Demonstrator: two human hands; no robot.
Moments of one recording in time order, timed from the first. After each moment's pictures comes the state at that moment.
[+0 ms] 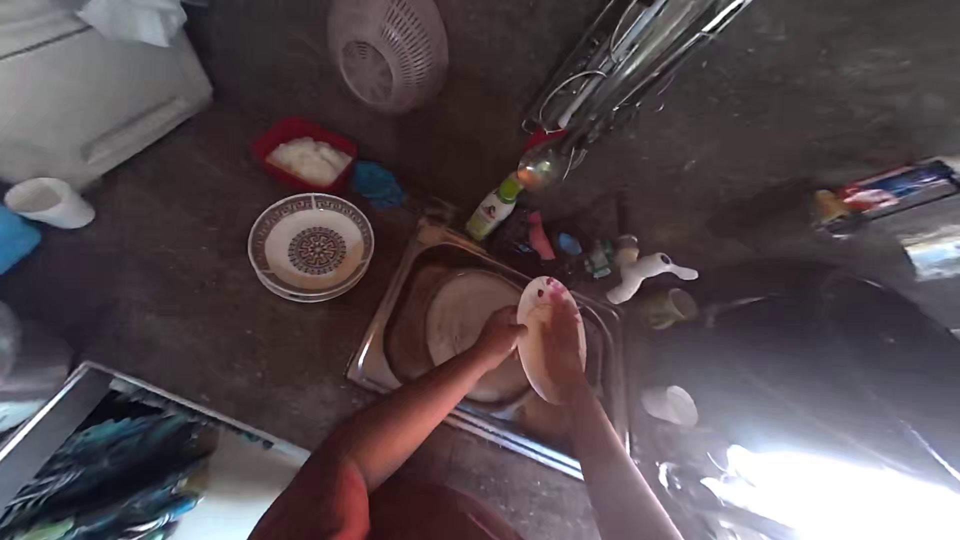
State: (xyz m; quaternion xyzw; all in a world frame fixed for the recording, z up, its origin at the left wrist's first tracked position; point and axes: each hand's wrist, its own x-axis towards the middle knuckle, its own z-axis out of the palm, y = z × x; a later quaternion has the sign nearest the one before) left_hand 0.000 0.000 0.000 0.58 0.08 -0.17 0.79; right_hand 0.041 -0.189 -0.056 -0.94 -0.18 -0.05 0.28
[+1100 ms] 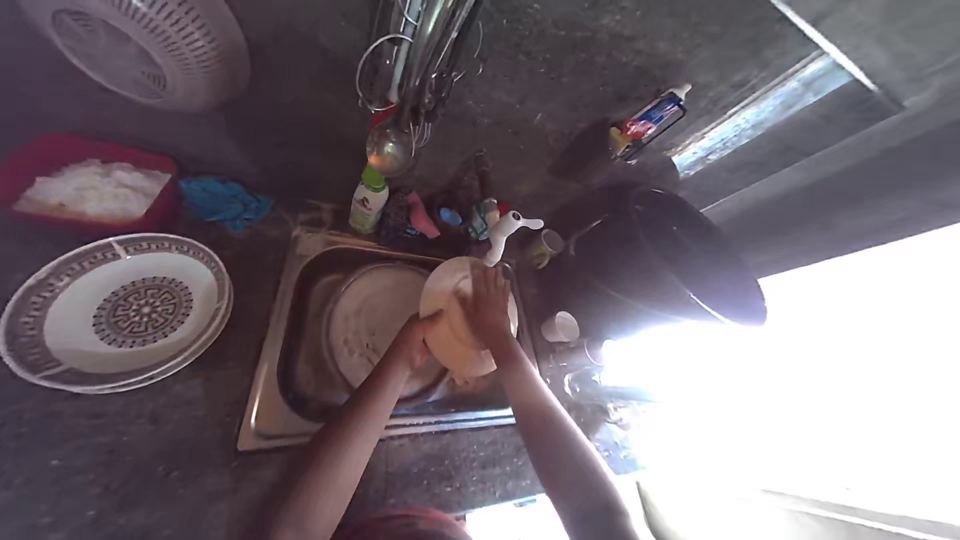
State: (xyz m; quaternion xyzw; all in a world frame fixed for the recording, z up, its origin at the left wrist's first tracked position) left_hand 0.009 -0.038 -0.030 0.34 0.12 -0.26 0.90; right_hand 0.054 -0.205 0.002 -0.99 -0.05 -0.04 0.12
